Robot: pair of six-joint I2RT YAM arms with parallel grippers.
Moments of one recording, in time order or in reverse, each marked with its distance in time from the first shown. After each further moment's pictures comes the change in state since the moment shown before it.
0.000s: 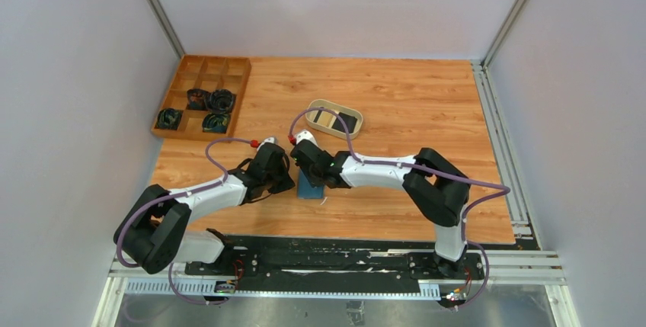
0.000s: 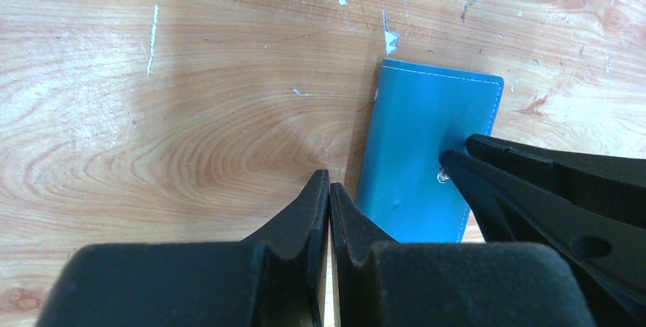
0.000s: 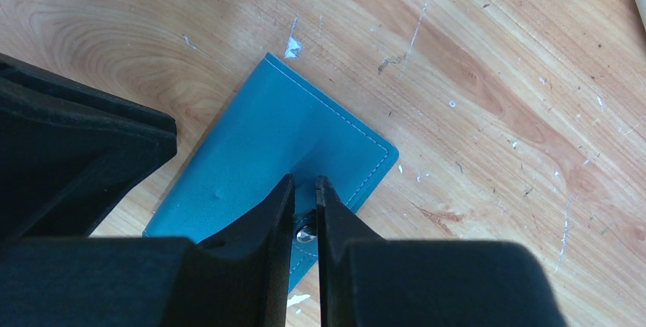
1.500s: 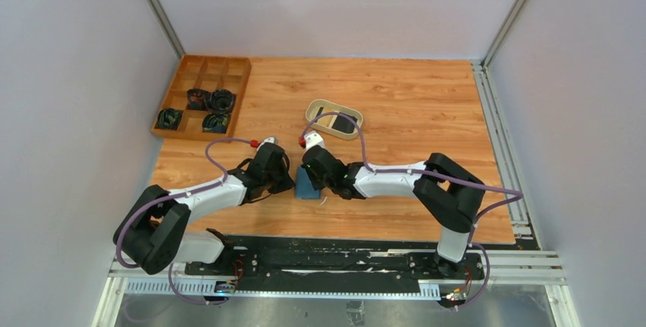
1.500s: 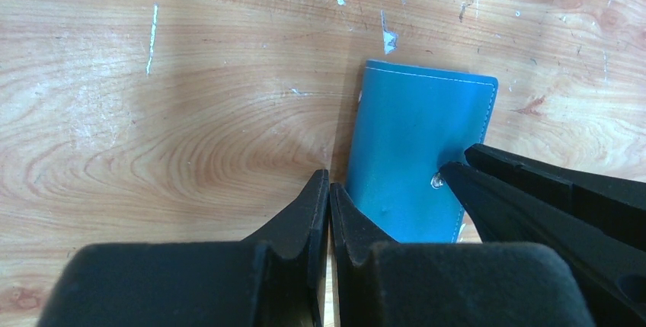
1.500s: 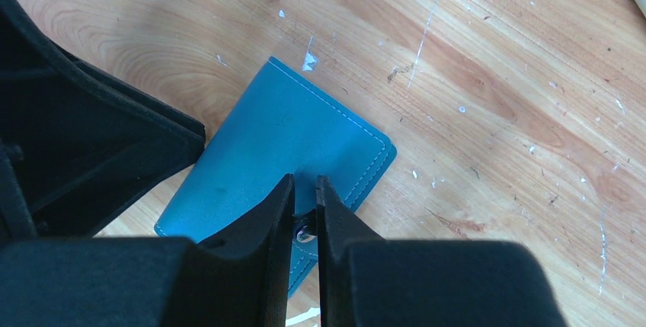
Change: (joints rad) left arm 0.000 -0.004 0.000 0.000 0.001 0.000; right arm 0.002 -0.110 -0.233 0.328 -0.010 0.041
